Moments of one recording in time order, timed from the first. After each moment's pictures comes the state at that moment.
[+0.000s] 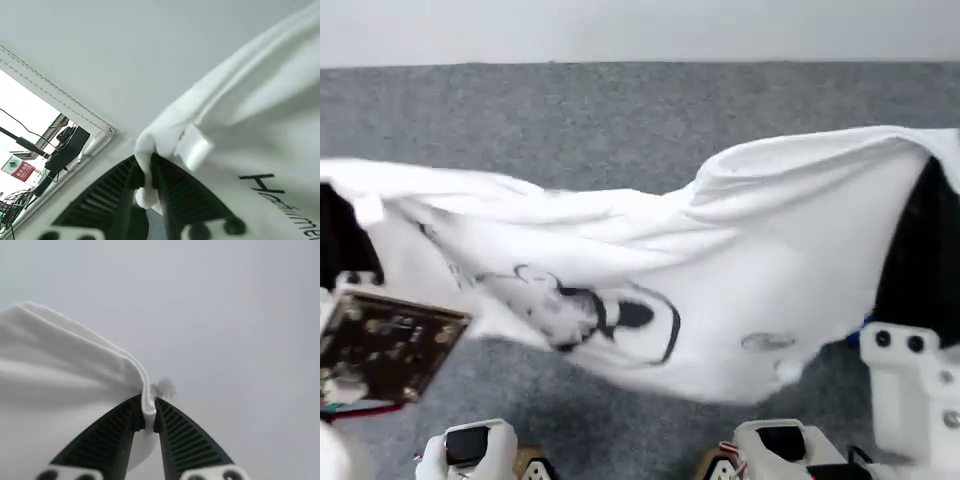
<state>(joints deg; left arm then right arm) -14.5 -44.2 -33.8 99.4 -39.3 -5.7 -28.9 -76.3 91.0 51.8</state>
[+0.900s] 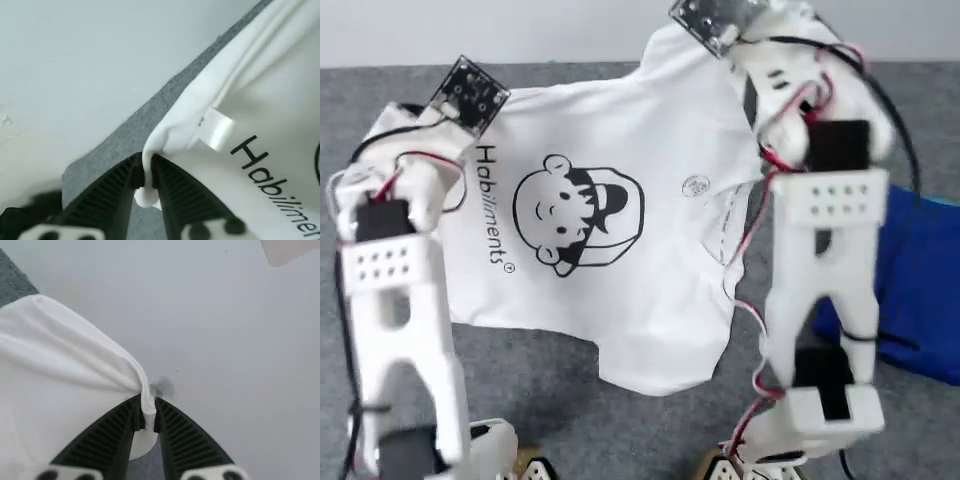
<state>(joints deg) -14.4 -14.7 15.0 43.6 -40.3 -7.0 5.8 -36.7 56.0 48.9</state>
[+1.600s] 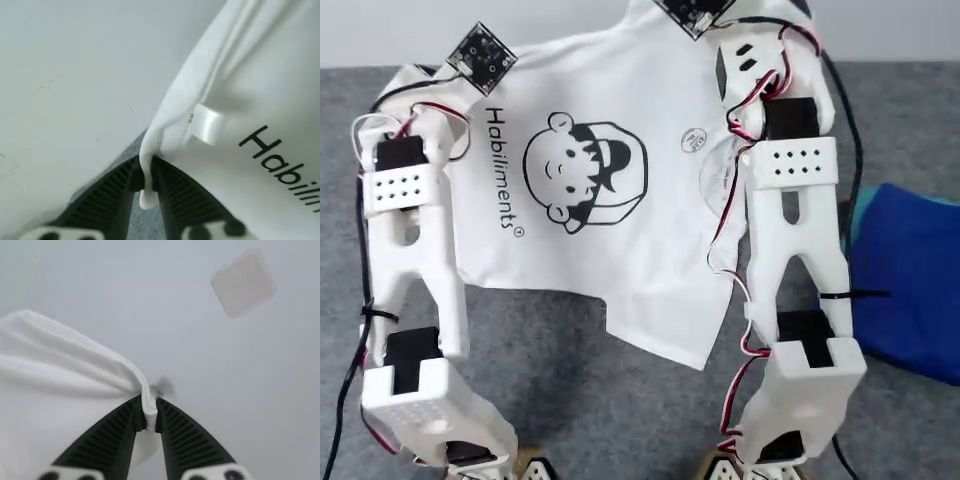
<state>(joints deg) -14.4 11.8 -9.4 40.8 -45.1 -8.8 16.8 -36.7 28.3 48.9</state>
